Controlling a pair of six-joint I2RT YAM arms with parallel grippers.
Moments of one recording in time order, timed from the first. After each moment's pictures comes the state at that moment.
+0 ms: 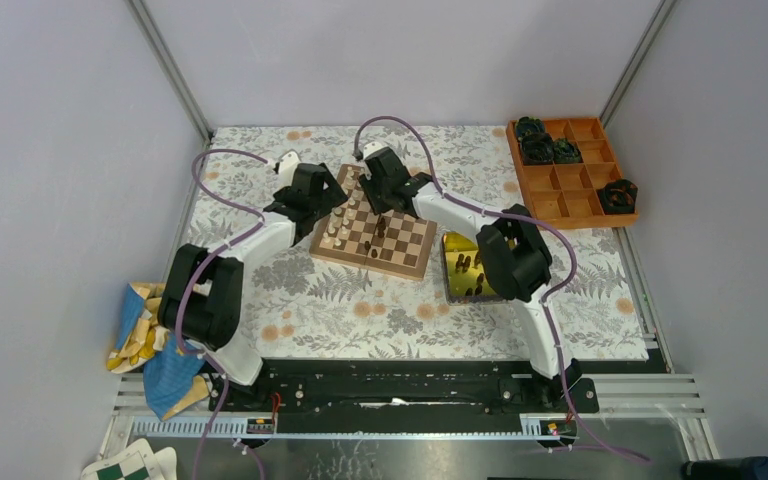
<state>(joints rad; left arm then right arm) -0.31 1.64 1.02 -0.06 -0.31 -0.77 0.71 2.22 1.79 -0.34 0.14 0.07</state>
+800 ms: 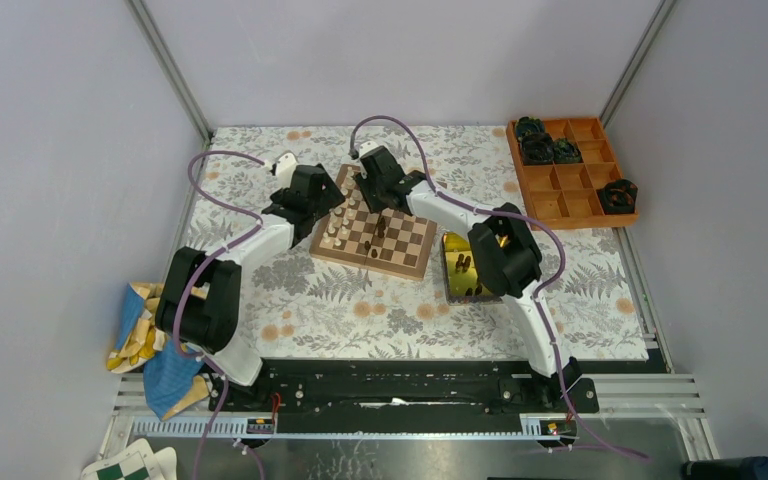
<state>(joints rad) -0.31 1.62 1.00 -0.06 -0.35 -0.77 0.71 2.30 1.89 -0.36 0.14 0.07</state>
